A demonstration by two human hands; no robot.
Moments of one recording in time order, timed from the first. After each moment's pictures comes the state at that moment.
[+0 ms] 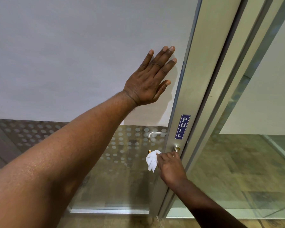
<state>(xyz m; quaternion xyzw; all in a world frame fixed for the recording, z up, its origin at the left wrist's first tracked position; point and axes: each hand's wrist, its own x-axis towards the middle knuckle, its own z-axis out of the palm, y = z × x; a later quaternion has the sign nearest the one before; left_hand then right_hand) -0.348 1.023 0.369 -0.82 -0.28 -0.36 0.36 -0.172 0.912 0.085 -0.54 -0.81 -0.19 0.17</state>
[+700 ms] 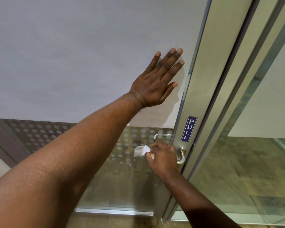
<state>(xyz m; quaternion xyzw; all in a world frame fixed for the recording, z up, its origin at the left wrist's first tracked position) -0.349 1.025 0.369 -0.82 -0.29 -0.34 0.37 -0.235 0.923 0.136 -0.59 -0.75 -0.06 0.30</state>
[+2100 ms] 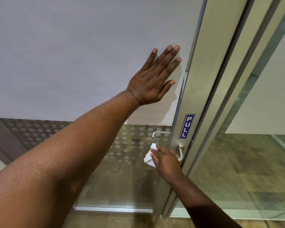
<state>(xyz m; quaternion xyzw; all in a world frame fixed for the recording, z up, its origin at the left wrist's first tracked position) -0.348 1.023 0.370 -0.82 -0.29 -0.32 0.38 -0.205 0.918 0.108 -0.55 -0.77 -0.02 0.33</state>
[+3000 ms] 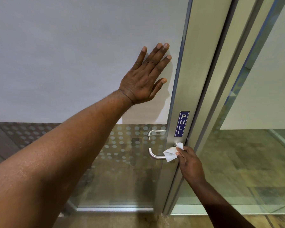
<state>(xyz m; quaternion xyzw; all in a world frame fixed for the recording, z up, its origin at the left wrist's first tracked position) -0.347 1.024 0.371 -0.81 -0.30 -0.32 0.39 -0.112 0.905 0.080 -0.63 -0.65 0.08 0.42</state>
